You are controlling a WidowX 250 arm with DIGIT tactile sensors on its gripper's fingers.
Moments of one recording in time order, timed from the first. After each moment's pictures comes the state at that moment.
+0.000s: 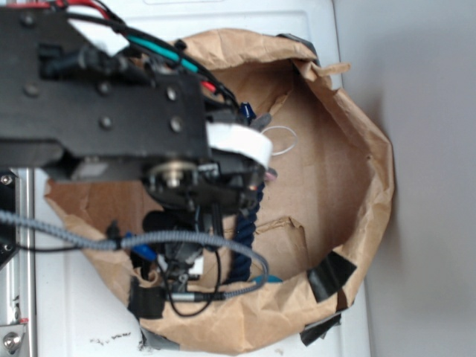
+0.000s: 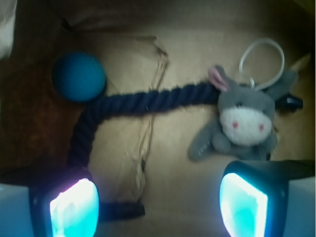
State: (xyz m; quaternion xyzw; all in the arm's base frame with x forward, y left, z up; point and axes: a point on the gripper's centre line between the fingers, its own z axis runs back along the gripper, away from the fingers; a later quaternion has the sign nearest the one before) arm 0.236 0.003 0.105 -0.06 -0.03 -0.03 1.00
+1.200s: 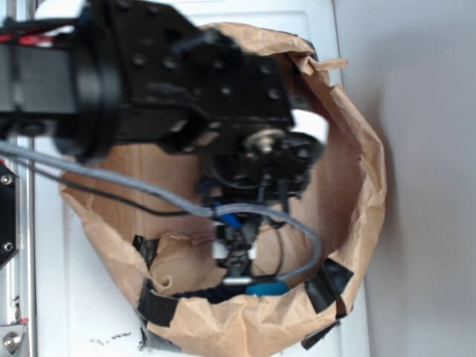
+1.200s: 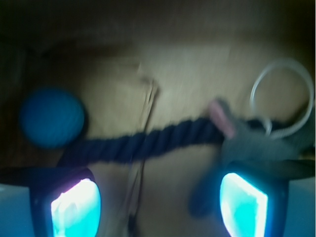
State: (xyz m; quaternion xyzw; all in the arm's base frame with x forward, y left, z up) arm 0.281 0.010 0.079 -0.08 -0.03 -0.01 1.00
